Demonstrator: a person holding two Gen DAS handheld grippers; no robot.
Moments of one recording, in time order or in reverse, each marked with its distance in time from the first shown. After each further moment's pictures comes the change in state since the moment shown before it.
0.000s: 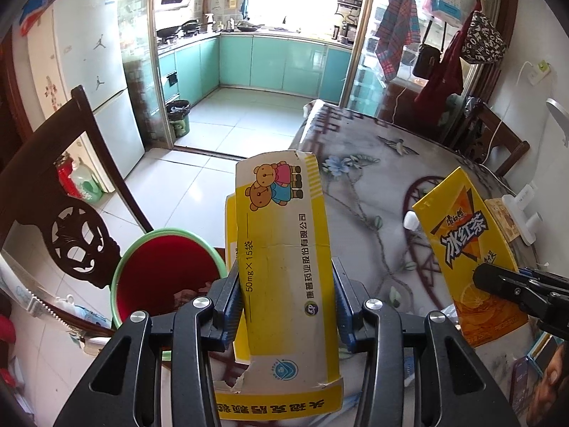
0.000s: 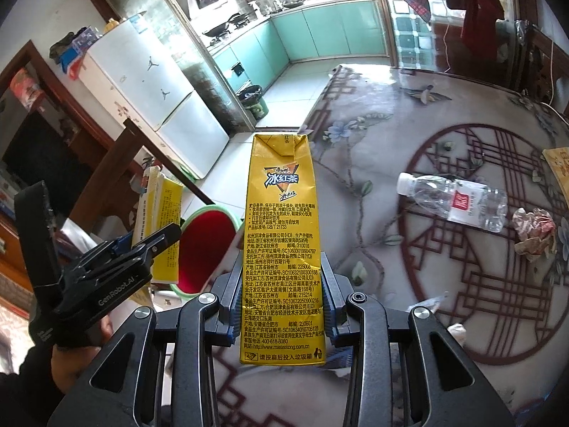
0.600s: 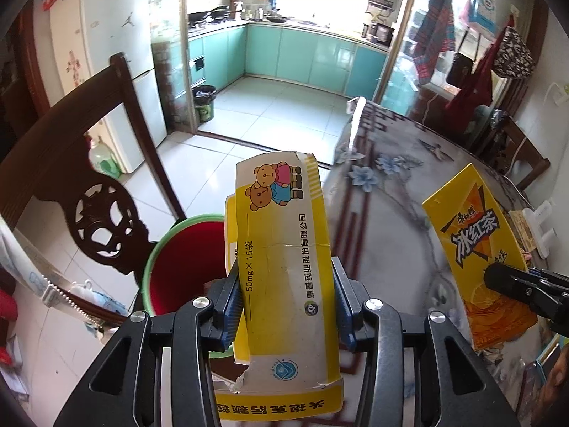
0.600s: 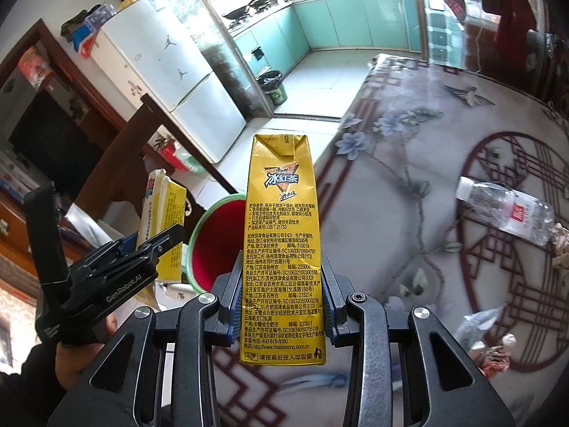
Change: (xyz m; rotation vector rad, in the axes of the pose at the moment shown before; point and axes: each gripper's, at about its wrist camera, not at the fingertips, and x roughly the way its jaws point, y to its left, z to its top) left arm 0.009 0.094 -0.009 -0.085 0.031 0.056; right arm 0.047 0.061 0.006 -0.059 0.057 0.040
